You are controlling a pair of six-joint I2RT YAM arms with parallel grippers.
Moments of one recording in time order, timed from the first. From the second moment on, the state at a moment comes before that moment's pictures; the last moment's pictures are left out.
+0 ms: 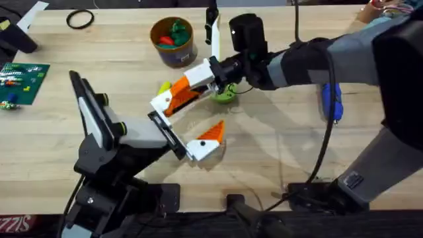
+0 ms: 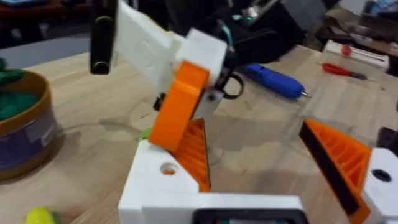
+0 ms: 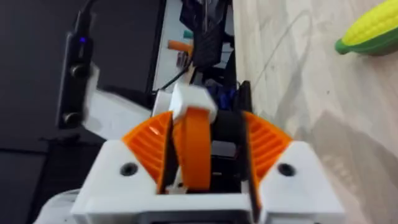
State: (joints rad) left arm -0.33 0.04 0.01 -0.06 0.58 -0.08; right arm 0.57 1.95 1.02 0.47 -1.40 0.87
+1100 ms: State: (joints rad) left arm -0.34 0.04 0.01 -0.06 0.63 -0.07; right arm 0.45 1.79 0.86 0.41 -1.42 0.86
